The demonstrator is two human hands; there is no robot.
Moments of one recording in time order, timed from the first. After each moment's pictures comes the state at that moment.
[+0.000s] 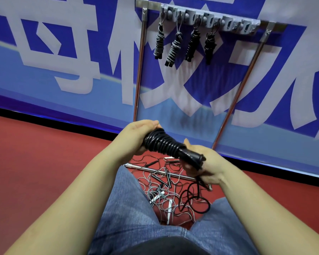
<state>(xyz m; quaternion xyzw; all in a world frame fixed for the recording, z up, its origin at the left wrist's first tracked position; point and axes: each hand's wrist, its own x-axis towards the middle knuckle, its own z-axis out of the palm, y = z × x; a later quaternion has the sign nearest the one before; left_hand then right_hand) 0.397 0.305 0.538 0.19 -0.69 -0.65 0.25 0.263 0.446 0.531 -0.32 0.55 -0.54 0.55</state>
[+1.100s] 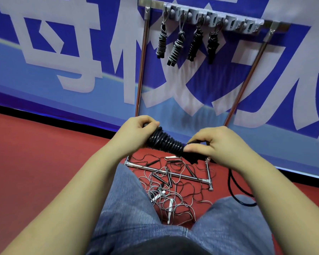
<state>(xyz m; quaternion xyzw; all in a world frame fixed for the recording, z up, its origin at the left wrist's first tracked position) 0.399 0.297 0.542 0.28 -0.77 -0.49 0.28 0.251 0.460 0.577 -0.57 0.80 -0.20 0.03</state>
